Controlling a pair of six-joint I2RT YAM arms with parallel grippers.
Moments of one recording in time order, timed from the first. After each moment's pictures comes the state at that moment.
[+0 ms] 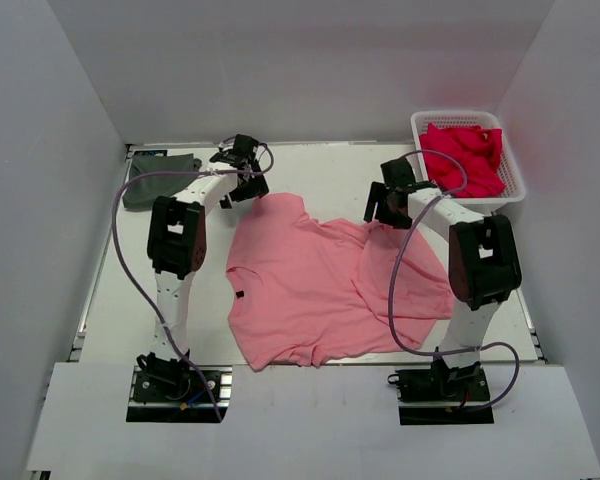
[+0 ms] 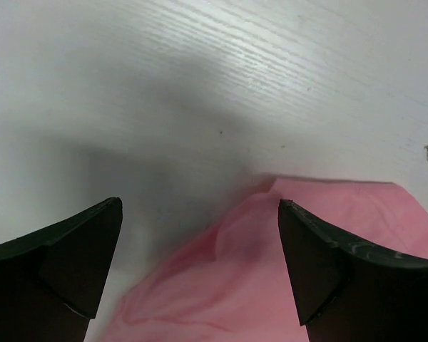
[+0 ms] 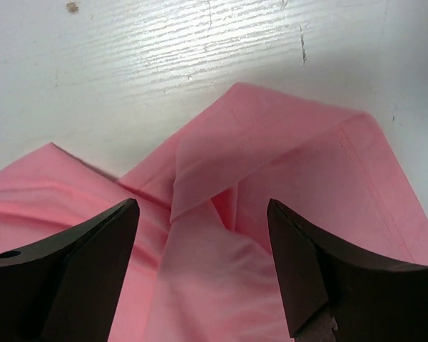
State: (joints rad) left arm -0.31 2.26 1.88 -0.69 -0.29 -0.60; right arm 0.29 1.86 1.30 -0.46 0.12 0.42
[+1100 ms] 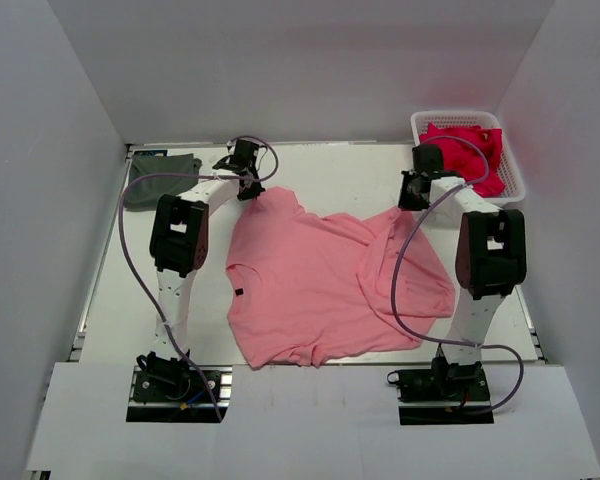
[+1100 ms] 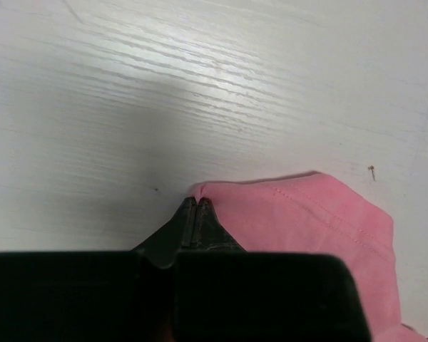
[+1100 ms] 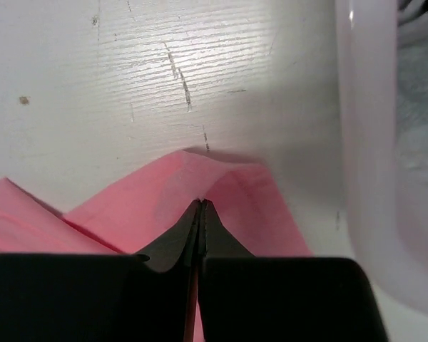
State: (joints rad) left arm -0.30 2.31 1.82 -0.42 -0.18 -0.50; right arm 0.13 1.94 1.42 -0.44 0.05 0.24
